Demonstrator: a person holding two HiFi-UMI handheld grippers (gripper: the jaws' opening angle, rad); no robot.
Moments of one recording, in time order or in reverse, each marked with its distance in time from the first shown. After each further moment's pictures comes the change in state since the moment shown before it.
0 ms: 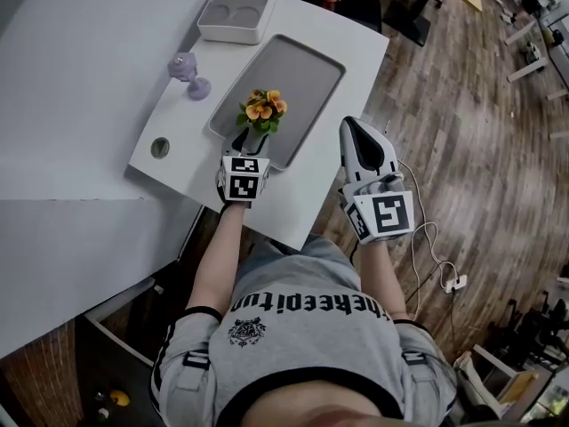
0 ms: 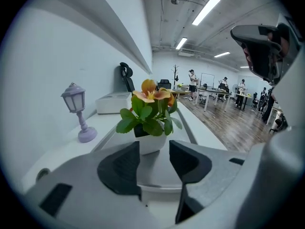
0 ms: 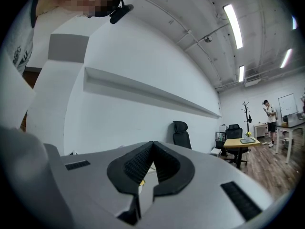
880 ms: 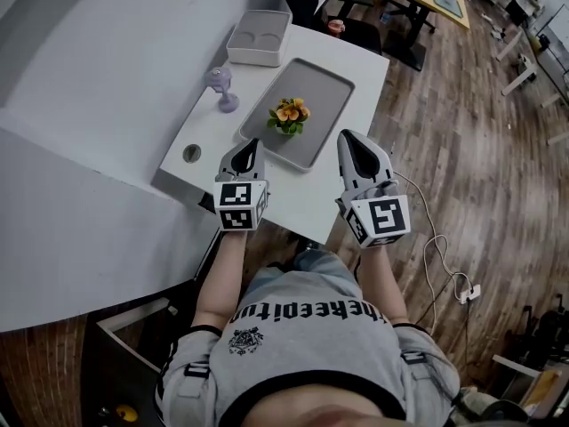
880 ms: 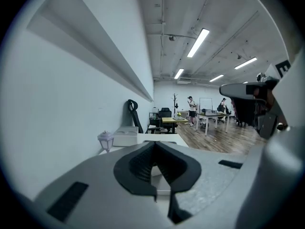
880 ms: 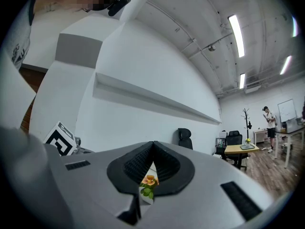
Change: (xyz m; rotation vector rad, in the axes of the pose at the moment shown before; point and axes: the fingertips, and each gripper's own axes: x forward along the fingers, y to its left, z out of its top) left arm -0.188 0.021 0.075 0.000 -0.357 0.030; right arm -0.046 0.095 0.045 -0.030 -0.051 -0.018
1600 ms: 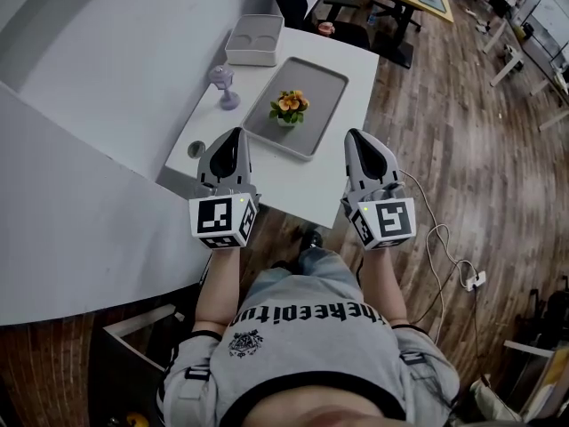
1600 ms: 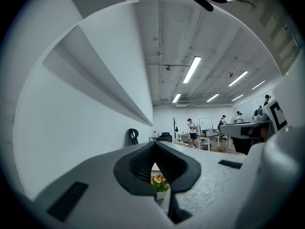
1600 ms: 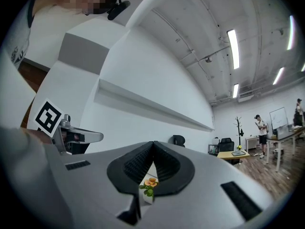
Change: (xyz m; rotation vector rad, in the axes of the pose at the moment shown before) left arm -0.117 0.006 0.094 0.017 -0.318 0.002; right arm -0.056 0.037 0.036 -0.035 -0.067 -0.084
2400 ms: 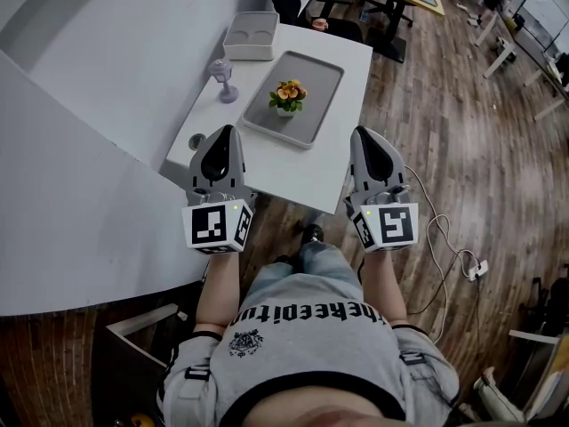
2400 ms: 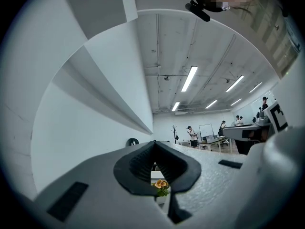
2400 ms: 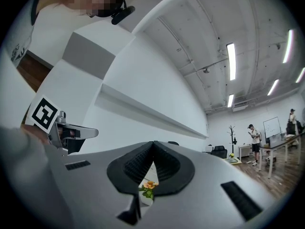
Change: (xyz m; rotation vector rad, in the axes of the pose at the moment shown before) left arm -0.054 -0.001 0.030 0.014 -0.114 0.000; right arm -0.046 0.024 0.027 -0.055 -0.061 -0.074
